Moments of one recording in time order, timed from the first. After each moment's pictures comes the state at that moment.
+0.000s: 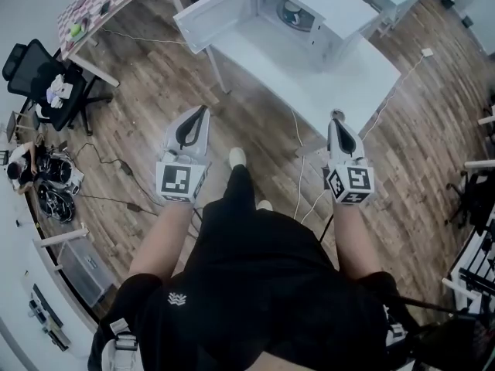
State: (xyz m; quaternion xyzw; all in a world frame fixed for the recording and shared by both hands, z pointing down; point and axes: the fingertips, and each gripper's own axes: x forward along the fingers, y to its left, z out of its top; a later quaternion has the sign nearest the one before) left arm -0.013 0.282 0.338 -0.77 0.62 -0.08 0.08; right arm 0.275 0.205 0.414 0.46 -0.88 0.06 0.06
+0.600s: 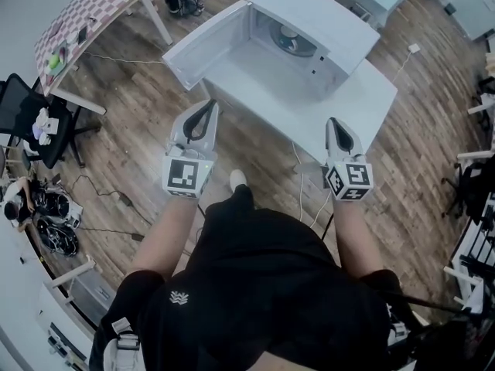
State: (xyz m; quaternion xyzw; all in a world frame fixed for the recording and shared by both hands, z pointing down) left arm -0.072 0.097 0.321 -0.82 0.57 -0.06 0.10; right arm 0.203 0.058 0.407 0.50 -0.86 0.07 0.08
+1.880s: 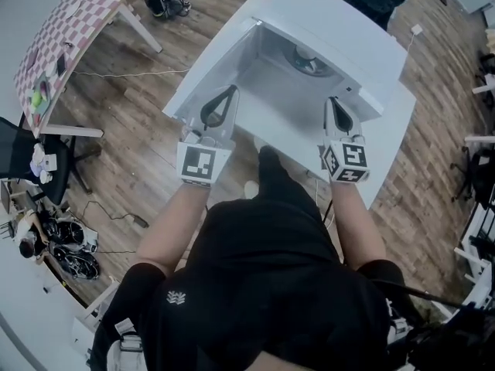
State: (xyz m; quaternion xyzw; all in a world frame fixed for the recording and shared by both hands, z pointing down) left arm -0.120 -0.142 0.359 -0.86 0.50 -0.05 0.08; right arm 0.103 -0.167 0.448 0.56 -0.82 0.07 0.09
